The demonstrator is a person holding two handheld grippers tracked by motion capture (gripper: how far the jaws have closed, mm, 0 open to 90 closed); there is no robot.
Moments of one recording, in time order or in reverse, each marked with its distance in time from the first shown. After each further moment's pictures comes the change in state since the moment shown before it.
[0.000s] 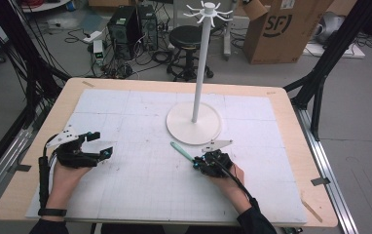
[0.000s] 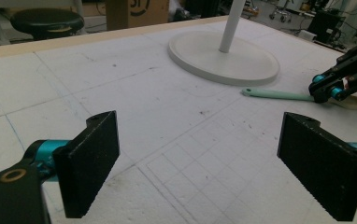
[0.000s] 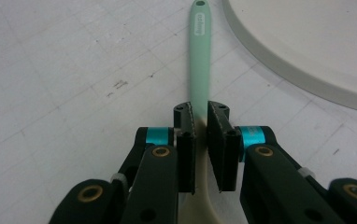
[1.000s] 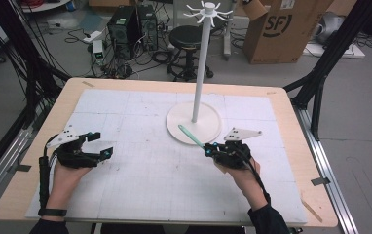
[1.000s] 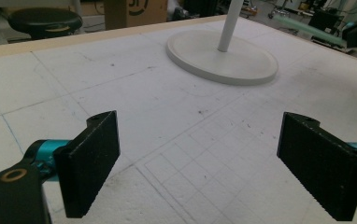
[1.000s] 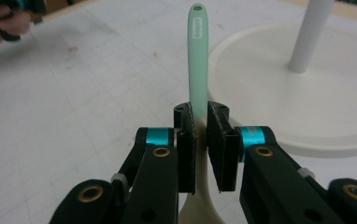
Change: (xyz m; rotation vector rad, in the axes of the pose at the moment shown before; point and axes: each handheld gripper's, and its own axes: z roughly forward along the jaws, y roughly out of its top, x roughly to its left) left arm -0.001 0.000 0.001 0.000 -0.006 -0.002; right arm -0.024 0.018 -0.066 -0.223 0.060 0.056
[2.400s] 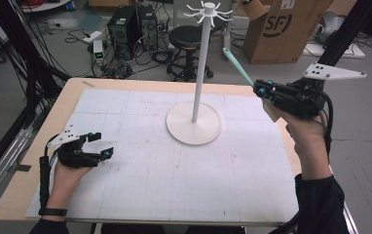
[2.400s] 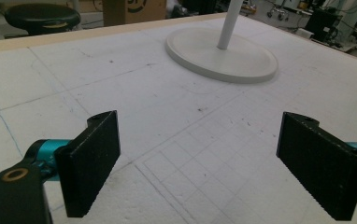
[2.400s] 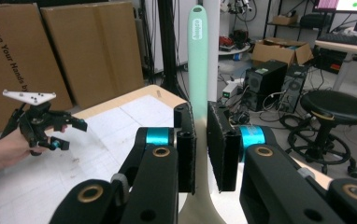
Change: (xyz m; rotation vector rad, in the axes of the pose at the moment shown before) left arm 0.002 -0.001 0.002 0.009 -0.006 -0.005; right arm -0.029 0.141 -0.155 -0.289 -0.076 -0.068
